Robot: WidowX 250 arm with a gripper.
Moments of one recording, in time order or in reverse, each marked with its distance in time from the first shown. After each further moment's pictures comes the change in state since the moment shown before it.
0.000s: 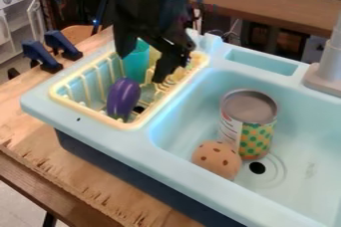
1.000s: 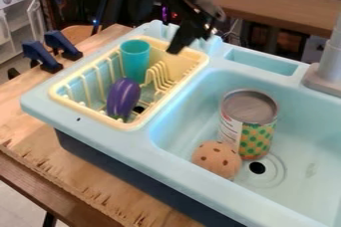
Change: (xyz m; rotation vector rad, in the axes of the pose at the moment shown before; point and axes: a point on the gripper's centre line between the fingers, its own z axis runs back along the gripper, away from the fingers) arm 0.007 -0.009 0.047 0.133 0.010 -0.063
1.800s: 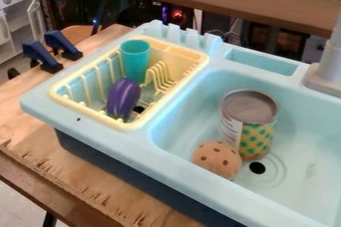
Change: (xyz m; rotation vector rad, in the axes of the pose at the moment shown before) arm -0.046 0.061 0.029 -0.249 0.018 0.134
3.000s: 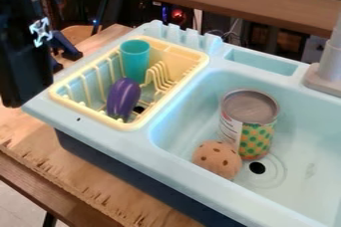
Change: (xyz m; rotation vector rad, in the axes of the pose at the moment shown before) arm -0.126 -0.036 0.022 -0.227 0.097 0.065
